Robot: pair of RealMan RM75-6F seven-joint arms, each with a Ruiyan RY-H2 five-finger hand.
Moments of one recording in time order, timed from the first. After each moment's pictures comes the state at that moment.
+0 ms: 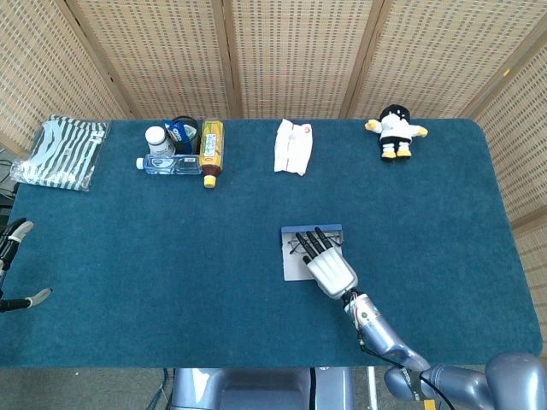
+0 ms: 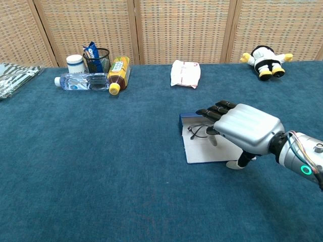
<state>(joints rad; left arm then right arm) -0.15 -0.89 -0.02 -1.70 1.49 1.36 -0.26 0.65 -1.74 0.05 -1.25 -1.39 1.06 -0.65</state>
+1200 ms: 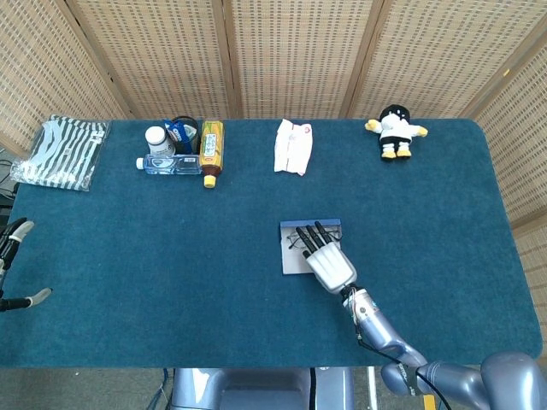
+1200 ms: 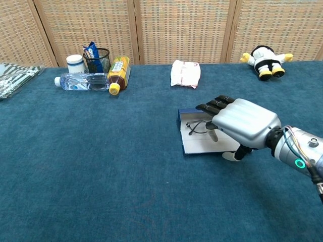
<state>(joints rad) -0.15 -0.89 -0.02 -1.69 1.49 1.35 -0.26 0.65 -1.77 0.08 -1.20 -1.40 1.06 -0.63</state>
